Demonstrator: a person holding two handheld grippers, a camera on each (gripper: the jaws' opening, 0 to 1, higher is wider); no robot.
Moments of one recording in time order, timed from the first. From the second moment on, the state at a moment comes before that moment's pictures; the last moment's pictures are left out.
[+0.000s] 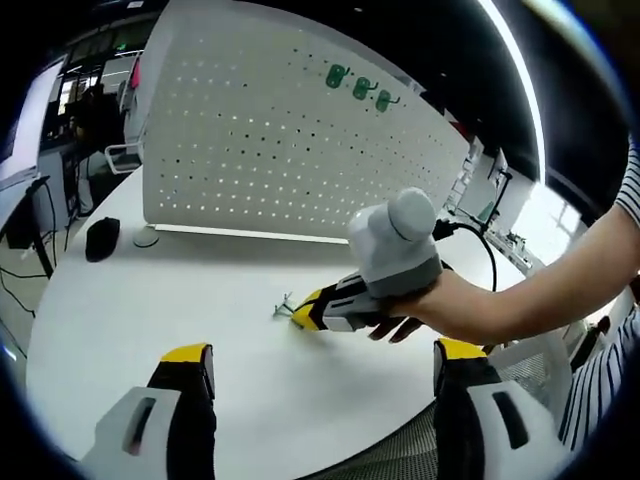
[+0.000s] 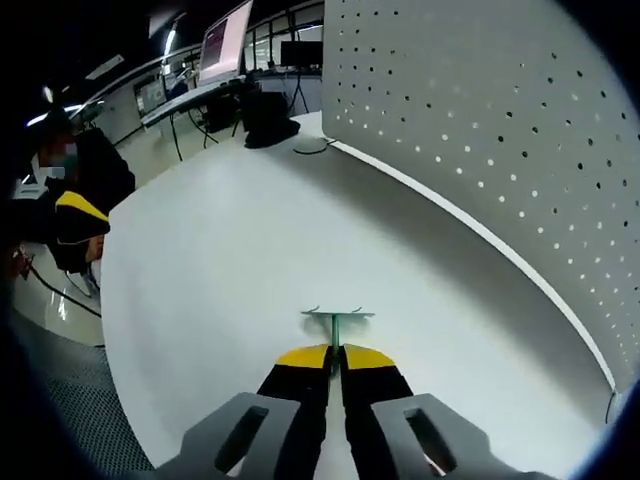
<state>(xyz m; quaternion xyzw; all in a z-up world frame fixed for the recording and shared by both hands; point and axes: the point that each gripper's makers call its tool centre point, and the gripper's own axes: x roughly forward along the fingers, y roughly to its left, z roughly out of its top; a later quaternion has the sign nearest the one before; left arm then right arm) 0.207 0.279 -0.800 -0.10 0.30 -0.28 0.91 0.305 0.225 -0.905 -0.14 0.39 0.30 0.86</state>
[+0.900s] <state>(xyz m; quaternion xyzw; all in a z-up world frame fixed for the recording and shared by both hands) 0.215 0.286 -0.792 -0.14 0.29 -0.26 0.91 0.300 0.183 -0.825 0.08 0.36 0.25 0.89</state>
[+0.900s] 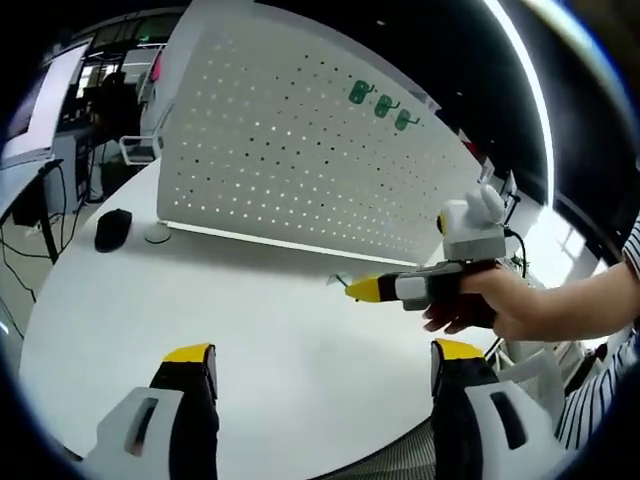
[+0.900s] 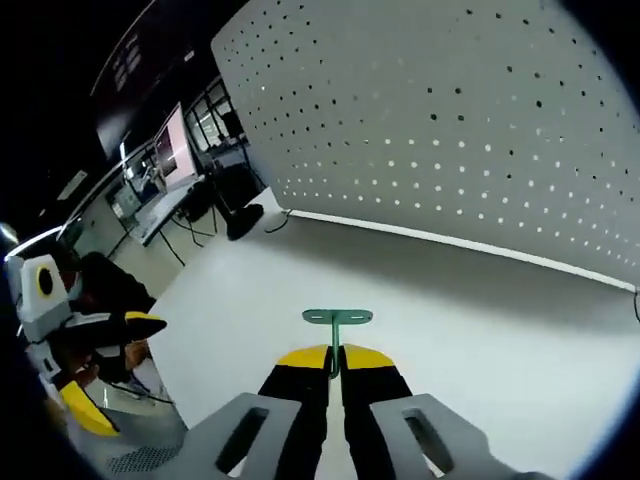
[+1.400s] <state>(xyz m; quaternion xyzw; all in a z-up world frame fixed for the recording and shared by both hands) 0.245 0.266 -0.765 -0.13 0.26 -0.31 0.90 0.275 0.179 -0.773 0.21 0.34 0.26 0.88</state>
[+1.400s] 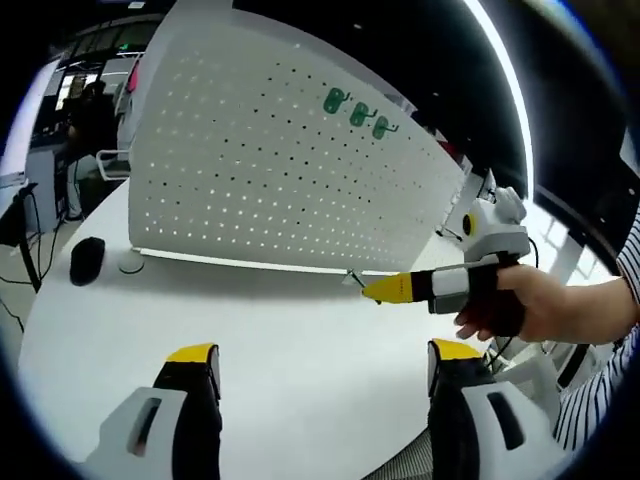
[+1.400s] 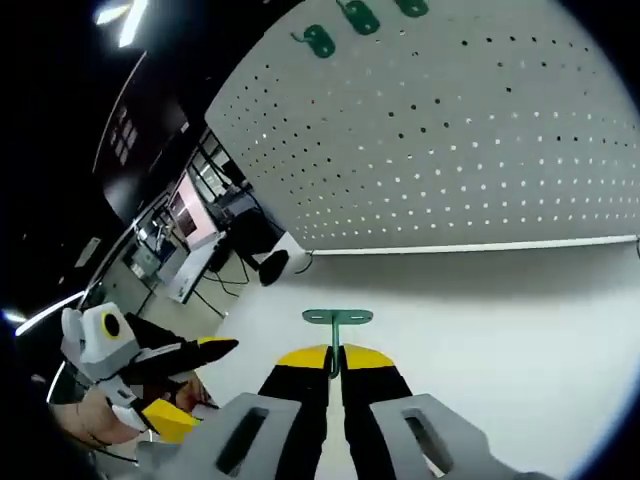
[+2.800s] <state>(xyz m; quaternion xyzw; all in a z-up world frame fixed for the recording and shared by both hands) 0.239 0.207 -0.710 -0.09 0.17 -0.50 0.84 0.216 0.207 -0.725 0.46 0.36 0.32 0.74</state>
